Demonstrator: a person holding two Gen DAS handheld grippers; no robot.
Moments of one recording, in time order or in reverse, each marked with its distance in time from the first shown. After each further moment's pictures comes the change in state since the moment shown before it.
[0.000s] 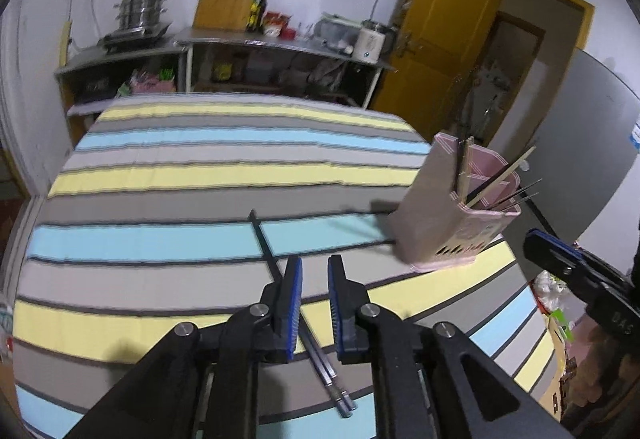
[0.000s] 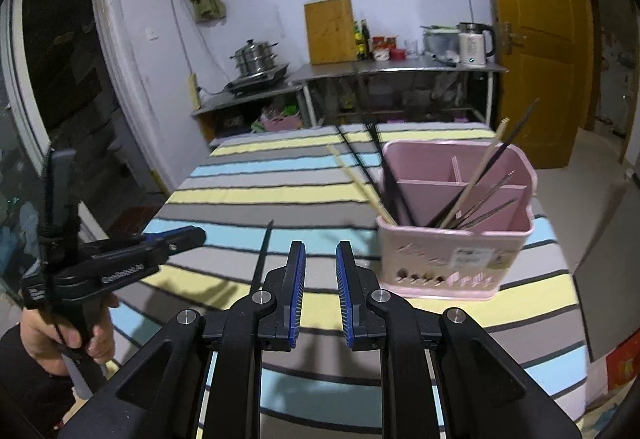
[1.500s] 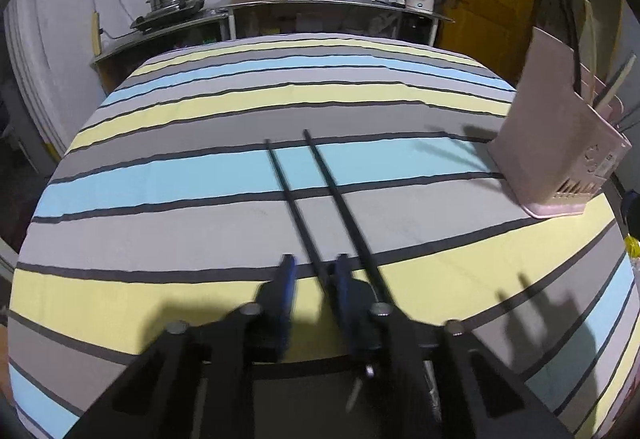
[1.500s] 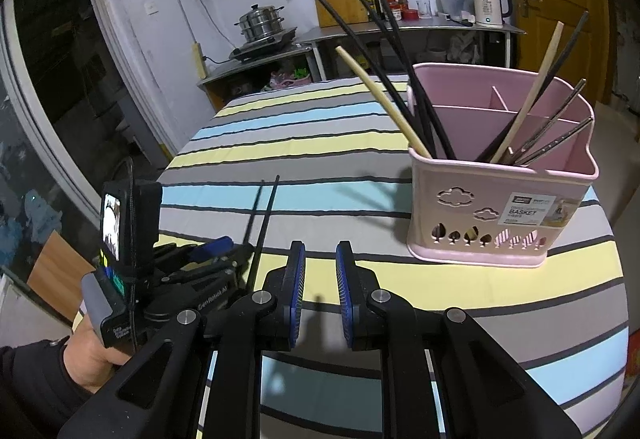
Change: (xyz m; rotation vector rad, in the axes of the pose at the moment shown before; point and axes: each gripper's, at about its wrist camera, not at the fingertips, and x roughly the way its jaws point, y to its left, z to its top) left arm 0.084 0.015 -0.047 0.032 0.106 0.267; right arm 0.053 -0.004 -0.025 0.023 0.108 0.059
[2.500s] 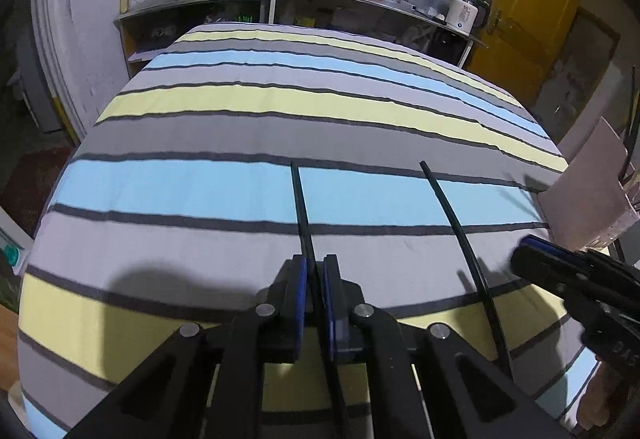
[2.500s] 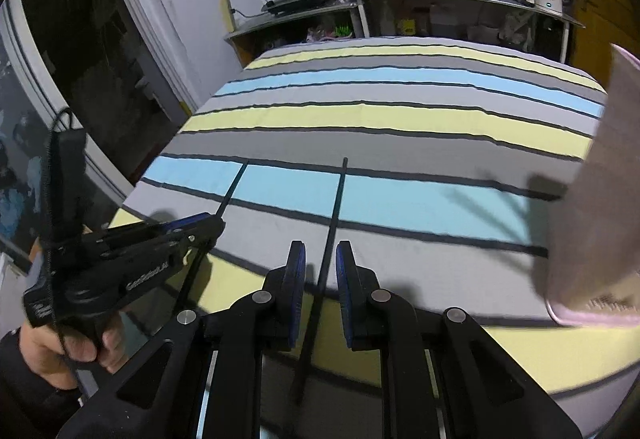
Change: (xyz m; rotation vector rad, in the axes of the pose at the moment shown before) left arm 0.012 0.098 0.022 -0.138 0.031 -0.045; right arm 0.127 0.060 0.019 -0.087 0.152 0.067
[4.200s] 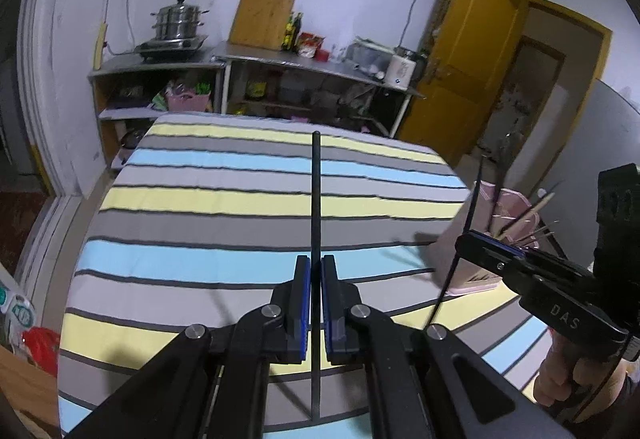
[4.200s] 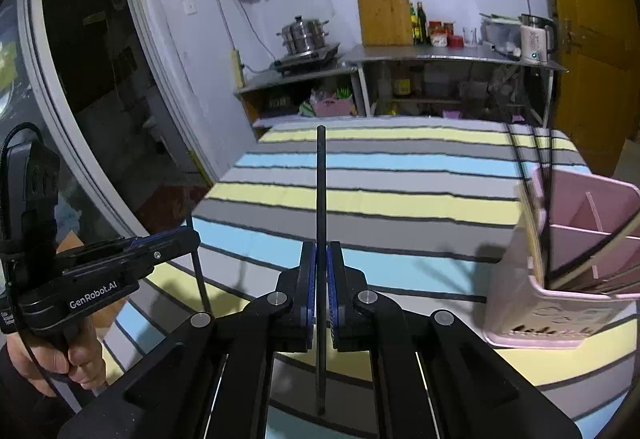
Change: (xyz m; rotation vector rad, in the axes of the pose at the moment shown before) left arm -0.144 -0.037 0.022 0.054 -0.201 -0.182; right arm -0.120 0.015 0.025 0.002 -0.225 -0.005
